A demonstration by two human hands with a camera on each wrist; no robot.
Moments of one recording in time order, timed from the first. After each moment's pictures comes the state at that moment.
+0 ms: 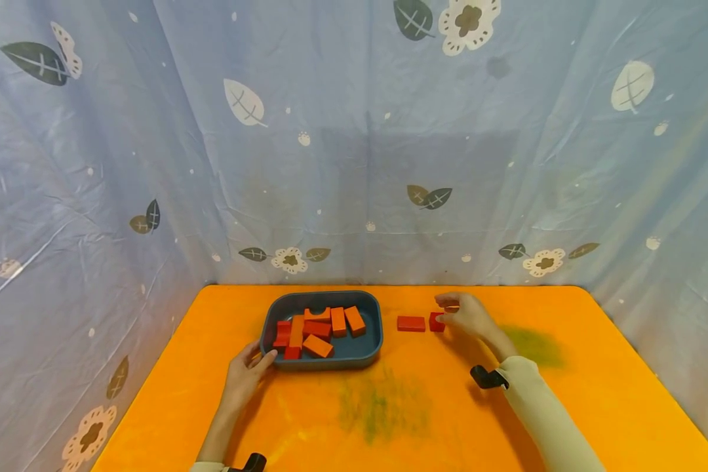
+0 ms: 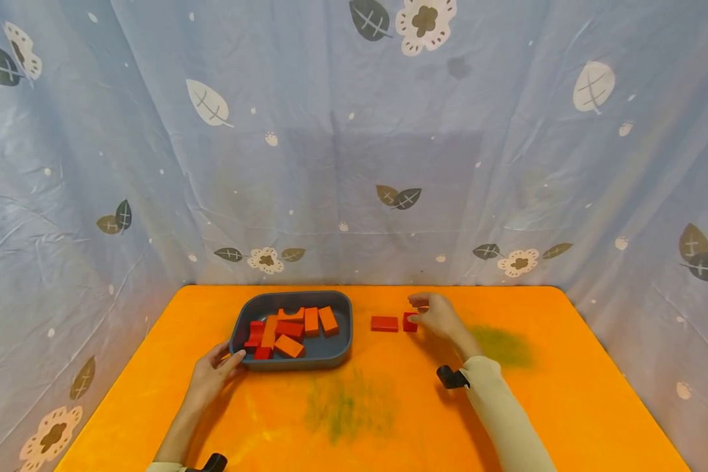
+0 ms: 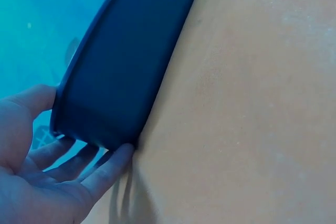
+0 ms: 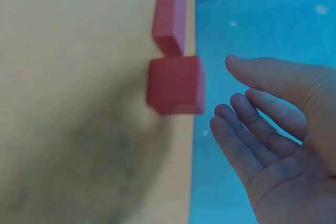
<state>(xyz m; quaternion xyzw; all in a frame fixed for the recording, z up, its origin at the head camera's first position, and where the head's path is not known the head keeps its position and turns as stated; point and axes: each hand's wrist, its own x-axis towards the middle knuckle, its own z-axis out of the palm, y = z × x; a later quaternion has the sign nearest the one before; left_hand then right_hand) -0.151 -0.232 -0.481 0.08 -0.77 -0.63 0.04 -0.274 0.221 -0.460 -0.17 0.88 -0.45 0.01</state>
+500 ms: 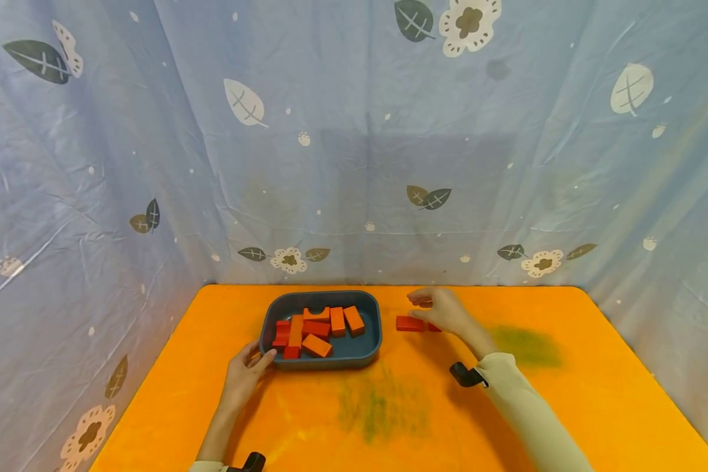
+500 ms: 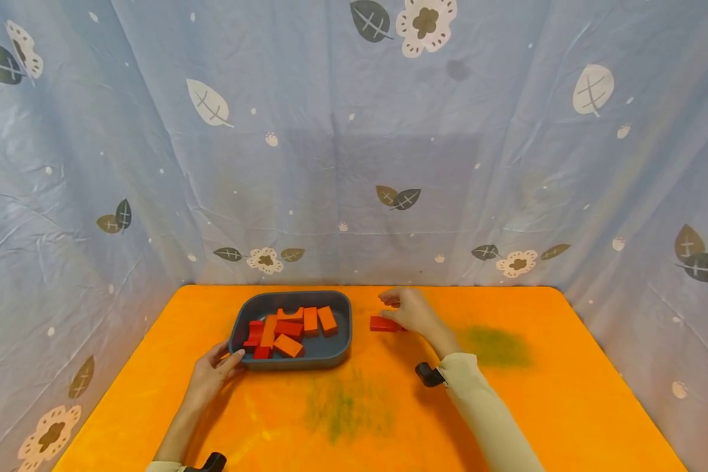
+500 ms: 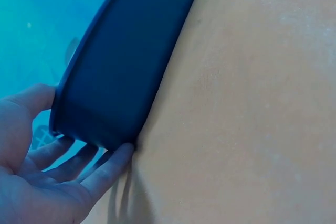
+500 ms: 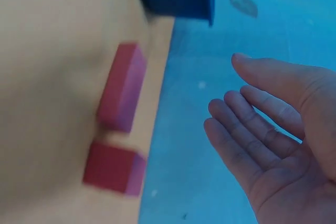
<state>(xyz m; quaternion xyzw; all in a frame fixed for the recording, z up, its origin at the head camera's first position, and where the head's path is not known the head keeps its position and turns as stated) -0.150 -0.233 -0.480 0.08 -0.76 -0.64 0.03 -0.265 0.168 -0.423 -0.24 0.90 -0.37 0.00</state>
